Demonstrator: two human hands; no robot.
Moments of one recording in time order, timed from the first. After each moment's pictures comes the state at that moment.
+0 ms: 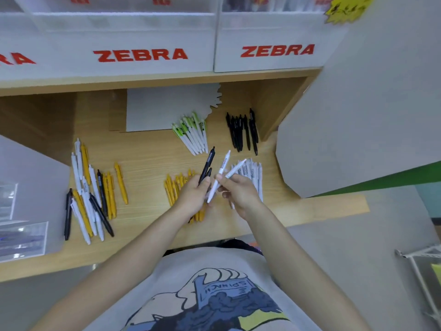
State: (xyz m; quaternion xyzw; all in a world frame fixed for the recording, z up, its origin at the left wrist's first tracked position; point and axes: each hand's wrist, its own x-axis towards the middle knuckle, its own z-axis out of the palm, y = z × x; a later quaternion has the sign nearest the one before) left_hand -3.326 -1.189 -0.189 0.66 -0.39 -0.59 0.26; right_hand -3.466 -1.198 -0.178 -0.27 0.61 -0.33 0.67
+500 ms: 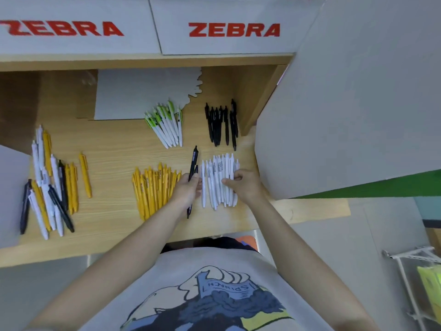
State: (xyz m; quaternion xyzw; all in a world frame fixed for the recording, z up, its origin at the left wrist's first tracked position) left_hand -3.405 -1.206 -0.235 0.71 -0.23 -0.60 0.29; right_hand -3.577 -1.230 -0.237 -0.47 0.72 -0.16 0.48
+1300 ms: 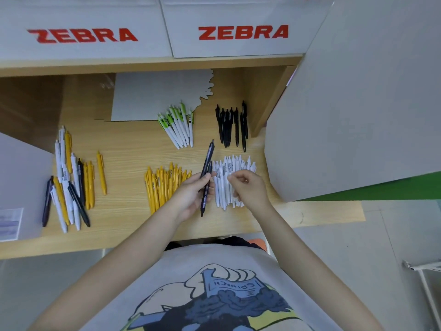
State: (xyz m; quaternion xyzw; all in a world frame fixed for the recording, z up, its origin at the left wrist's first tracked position) left_hand -3.390 -1.195 -0.210 0.57 -0.17 -0.73 0.35; right_hand -3.563 -1.213 -0.216 -0.43 0.68 -0.27 0.54
